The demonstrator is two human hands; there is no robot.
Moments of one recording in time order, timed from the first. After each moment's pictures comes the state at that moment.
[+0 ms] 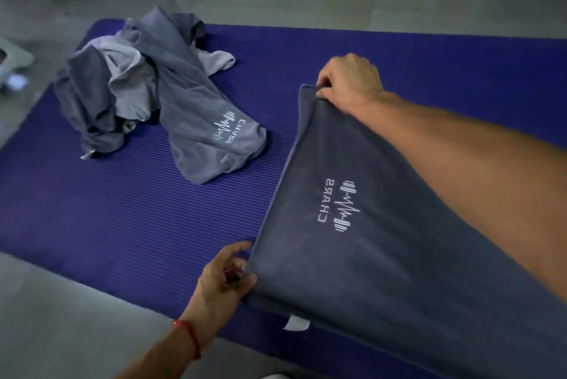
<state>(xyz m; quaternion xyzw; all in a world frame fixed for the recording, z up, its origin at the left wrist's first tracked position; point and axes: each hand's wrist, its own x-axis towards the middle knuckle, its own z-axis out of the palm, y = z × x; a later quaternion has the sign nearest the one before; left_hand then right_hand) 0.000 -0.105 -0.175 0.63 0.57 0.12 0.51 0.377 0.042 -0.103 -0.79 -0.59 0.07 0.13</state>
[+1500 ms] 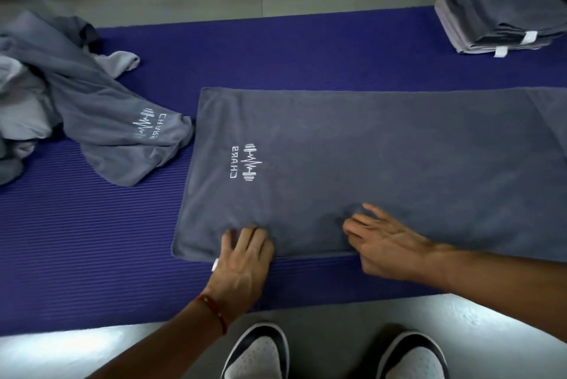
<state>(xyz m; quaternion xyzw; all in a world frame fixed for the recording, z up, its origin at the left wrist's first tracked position) 0.042 -0.152 -0.210 0.99 0.12 -0.01 0.01 0.291 -0.346 -0.184 -0.67 -0.73 0.06 -0.09</state>
